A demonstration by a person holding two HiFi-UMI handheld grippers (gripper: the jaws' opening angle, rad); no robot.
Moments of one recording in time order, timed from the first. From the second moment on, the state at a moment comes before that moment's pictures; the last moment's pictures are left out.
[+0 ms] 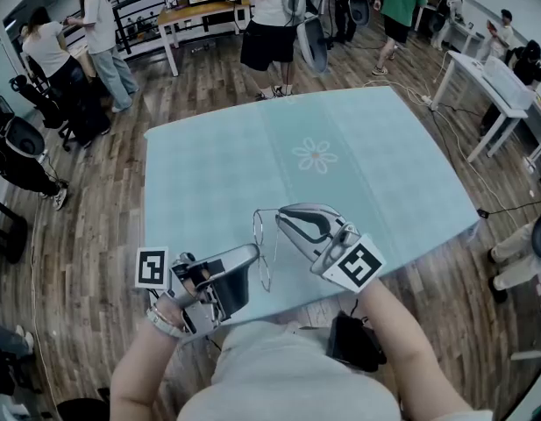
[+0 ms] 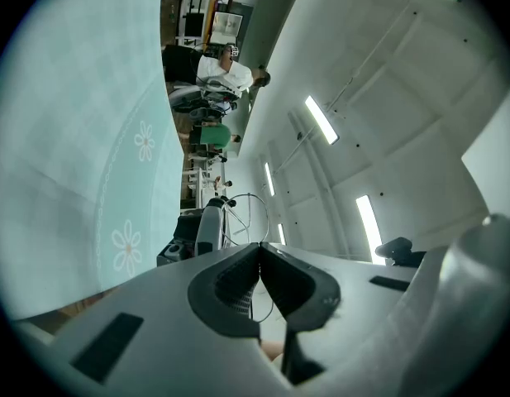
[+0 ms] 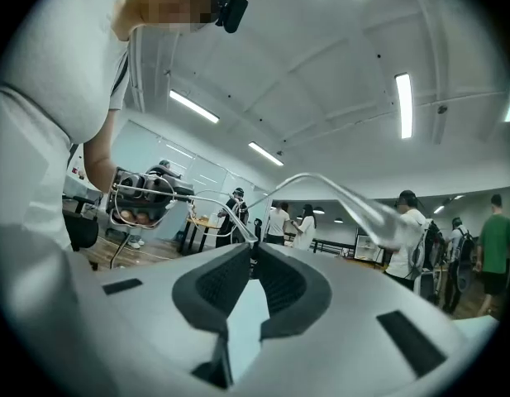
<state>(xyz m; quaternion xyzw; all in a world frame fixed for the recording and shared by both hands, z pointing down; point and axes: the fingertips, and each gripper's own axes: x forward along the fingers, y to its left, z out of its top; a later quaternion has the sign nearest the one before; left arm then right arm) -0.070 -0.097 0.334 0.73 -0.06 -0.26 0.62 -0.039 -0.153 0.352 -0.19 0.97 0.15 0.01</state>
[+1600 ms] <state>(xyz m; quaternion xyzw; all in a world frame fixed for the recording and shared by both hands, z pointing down) -0.083 -0.116 0.336 0.73 -0.08 -0.29 0.62 -0.004 -0.157 0.357 -0.22 0.97 0.07 0.04</state>
